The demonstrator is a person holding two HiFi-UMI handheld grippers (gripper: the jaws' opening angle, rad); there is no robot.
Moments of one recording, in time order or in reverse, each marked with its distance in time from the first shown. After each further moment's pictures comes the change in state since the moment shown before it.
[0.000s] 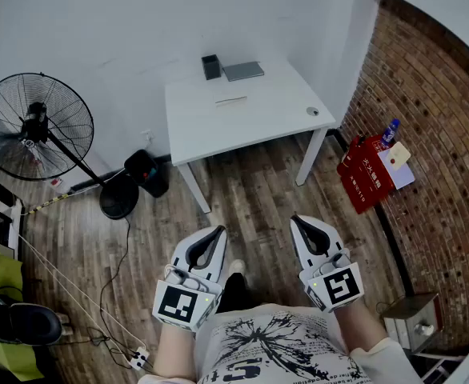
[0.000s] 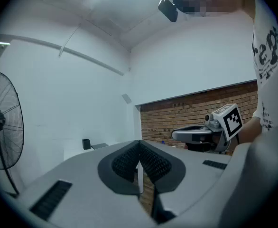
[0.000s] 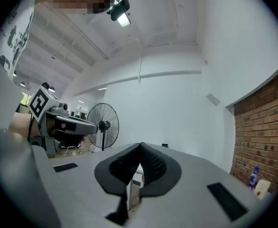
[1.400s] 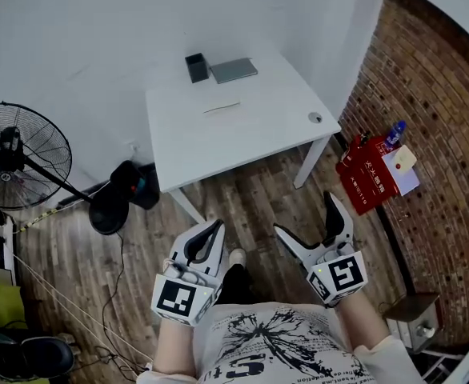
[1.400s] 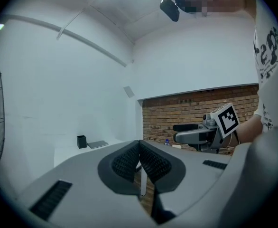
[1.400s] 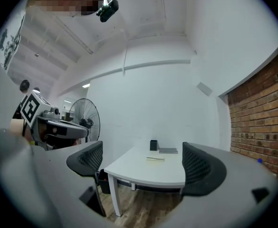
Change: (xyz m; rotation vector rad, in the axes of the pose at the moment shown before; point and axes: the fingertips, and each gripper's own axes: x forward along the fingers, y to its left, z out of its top) left arm 0.146 0.125 -0.024 -0.043 0.040 -0.072; right arm 0.156 -0.109 -0.035 0.084 0.048 -0.124
